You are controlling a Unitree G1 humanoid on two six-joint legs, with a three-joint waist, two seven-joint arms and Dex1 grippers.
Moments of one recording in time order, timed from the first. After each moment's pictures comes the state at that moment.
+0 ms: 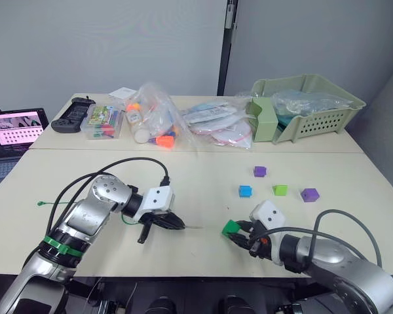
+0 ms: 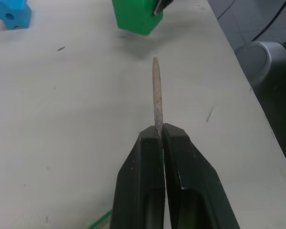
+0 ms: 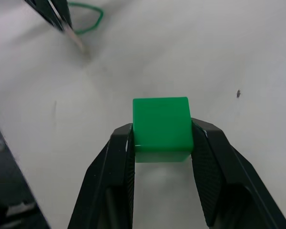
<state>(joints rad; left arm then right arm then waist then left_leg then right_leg) -0.55 0.74 -0.30 -0.04 -0.20 0.27 -1.45 -0.04 -0.69 0.11 -0.69 0.51 0.88 0.49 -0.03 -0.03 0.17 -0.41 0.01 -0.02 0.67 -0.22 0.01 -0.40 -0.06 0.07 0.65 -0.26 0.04</state>
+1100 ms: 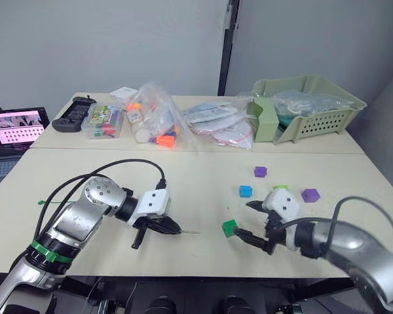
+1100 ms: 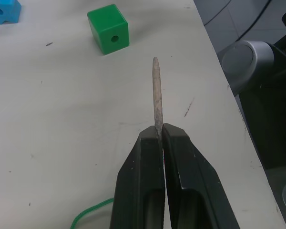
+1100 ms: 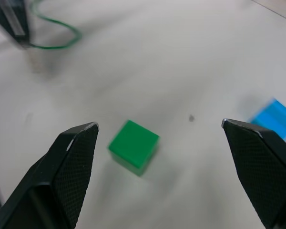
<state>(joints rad) -0.50 0.81 -0.29 -0.15 -0.24 0.34 -1.43 -0.15 -0.82 0.02 -0.66 0.53 0.77 0.77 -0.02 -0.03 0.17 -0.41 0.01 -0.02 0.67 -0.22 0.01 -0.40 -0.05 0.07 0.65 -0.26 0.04</state>
